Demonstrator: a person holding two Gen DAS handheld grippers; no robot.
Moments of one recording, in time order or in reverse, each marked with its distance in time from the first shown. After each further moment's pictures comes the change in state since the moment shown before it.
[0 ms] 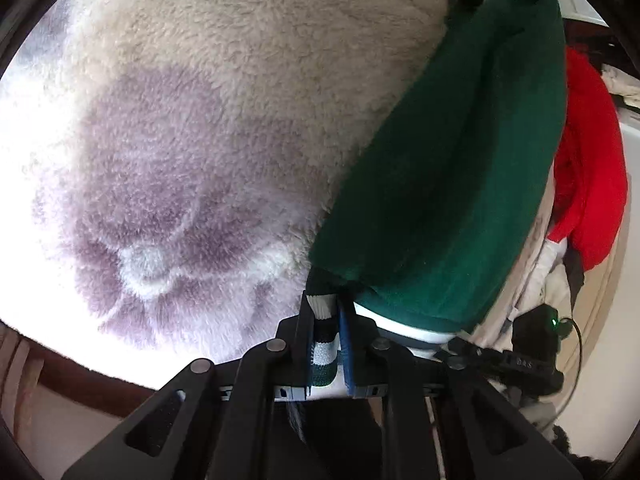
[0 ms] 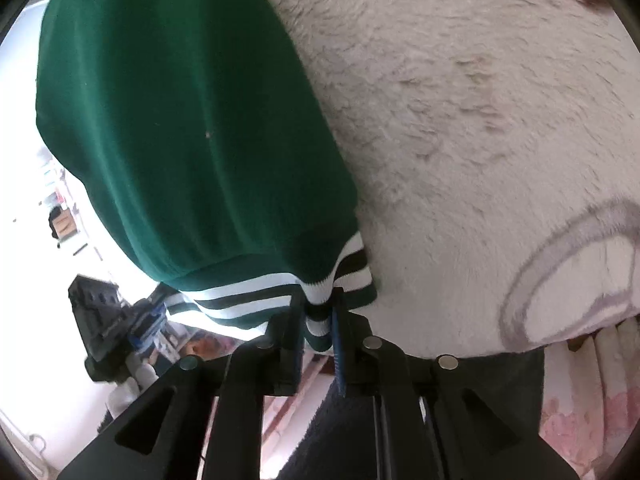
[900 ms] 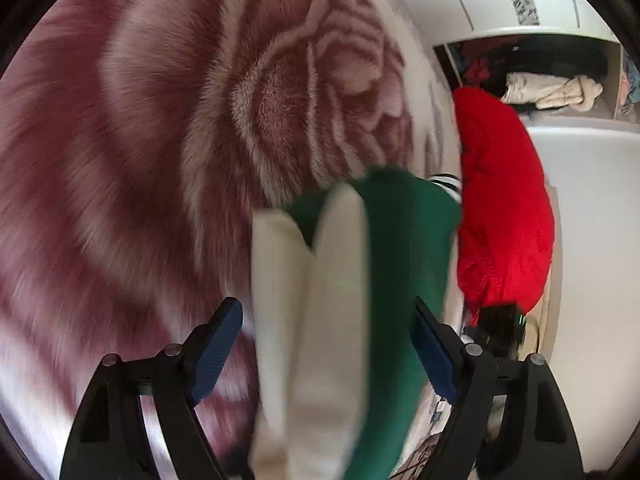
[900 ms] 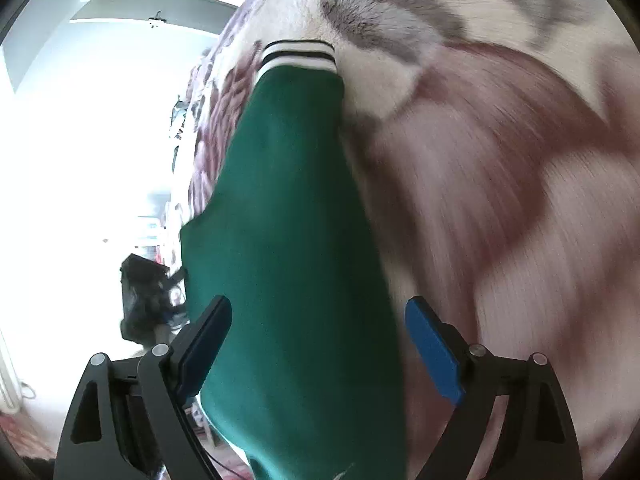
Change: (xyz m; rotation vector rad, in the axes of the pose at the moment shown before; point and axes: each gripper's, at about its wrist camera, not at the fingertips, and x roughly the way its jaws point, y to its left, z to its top) left arm -0.021 -0.218 0.378 0.308 -0.177 -0.267; right arm -0.207 0.157 0.399 -0.378 -0.368 0.328
